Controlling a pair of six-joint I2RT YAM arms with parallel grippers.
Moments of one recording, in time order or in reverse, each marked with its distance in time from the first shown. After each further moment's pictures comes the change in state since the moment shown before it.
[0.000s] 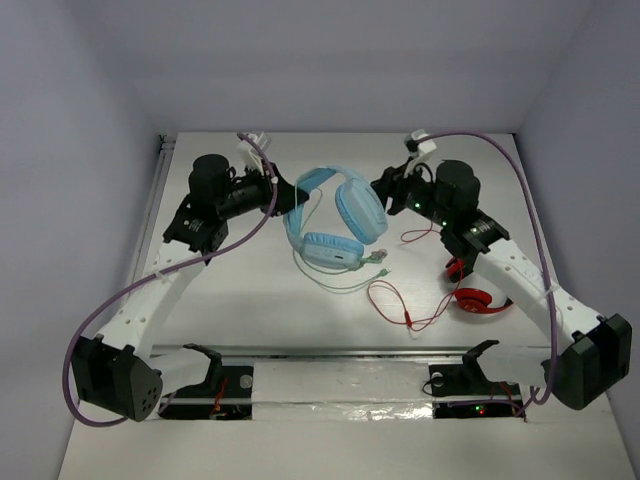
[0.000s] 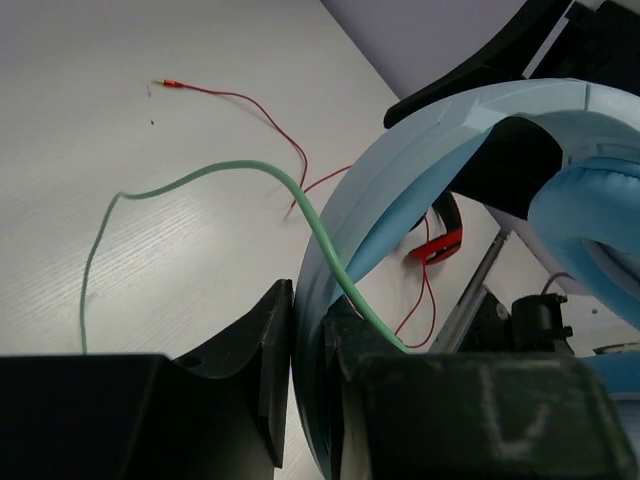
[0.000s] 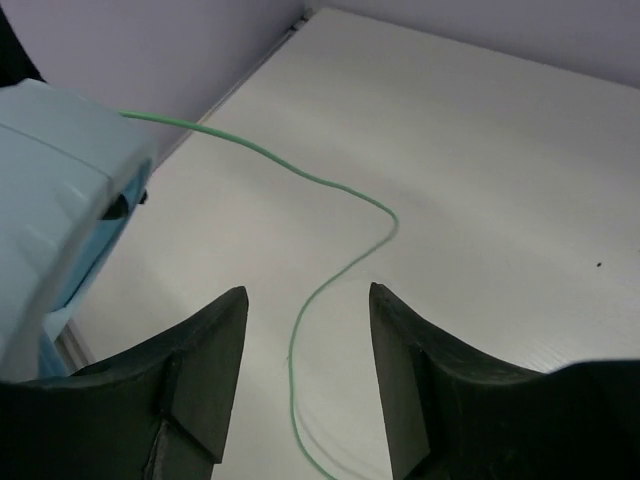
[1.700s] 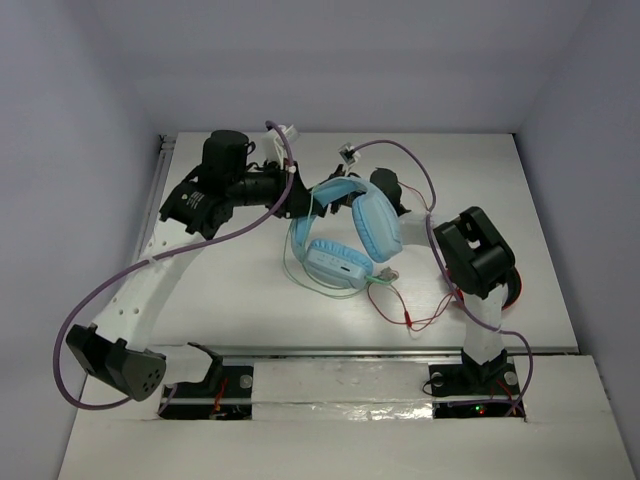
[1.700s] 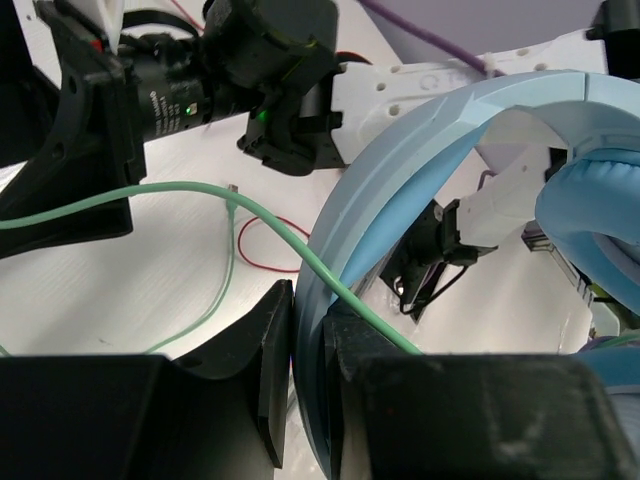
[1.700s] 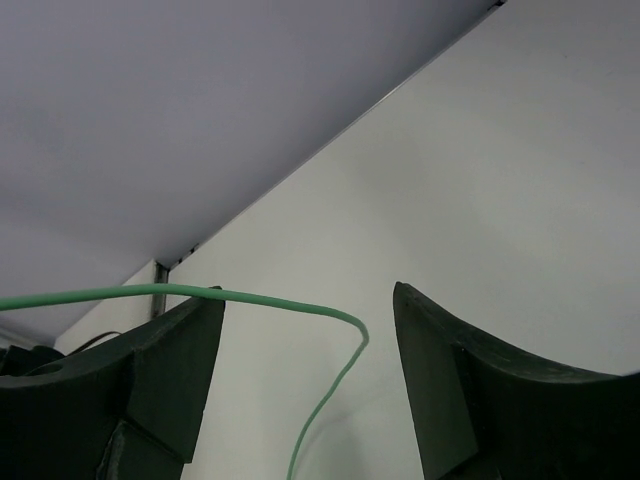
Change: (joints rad) left arm -0.120 0.111 0.386 -0.520 0.048 0.088; right arm -0.005 0.794 0.082 0.986 -0.421 0.401
